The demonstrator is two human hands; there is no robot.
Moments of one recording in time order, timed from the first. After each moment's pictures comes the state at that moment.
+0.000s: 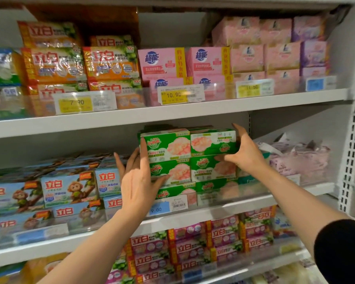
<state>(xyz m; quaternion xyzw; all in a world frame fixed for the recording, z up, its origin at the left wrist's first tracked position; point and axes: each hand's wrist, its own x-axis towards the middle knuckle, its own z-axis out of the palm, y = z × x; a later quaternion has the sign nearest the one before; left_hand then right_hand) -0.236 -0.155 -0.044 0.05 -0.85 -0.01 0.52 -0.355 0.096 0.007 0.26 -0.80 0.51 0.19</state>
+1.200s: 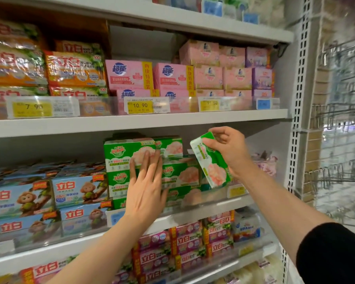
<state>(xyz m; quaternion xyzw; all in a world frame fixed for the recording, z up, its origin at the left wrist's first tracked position) -0.267 -0.079 -0.054 -0.01 -0.88 0.11 0.47 -0.339 0.141 0.033 0.30 -0.63 0.69 0.22</state>
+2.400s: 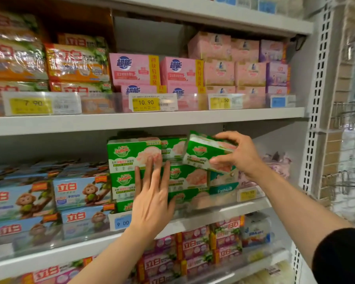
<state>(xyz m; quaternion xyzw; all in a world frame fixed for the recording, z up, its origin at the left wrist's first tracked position) -0.279 -0.083 -0.078 -0.01 -0.88 0.08 0.48 -0.357 0.148 0.031 0.31 -0.74 0.57 0.21</state>
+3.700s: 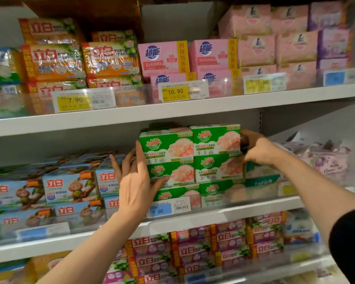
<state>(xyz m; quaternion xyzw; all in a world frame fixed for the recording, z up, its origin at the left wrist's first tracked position) -0.237 -0.164 -0.051 0.06 -0.83 0.04 0.56 -0.388 0.113 0.018 0.35 -0.79 0.50 0.07</state>
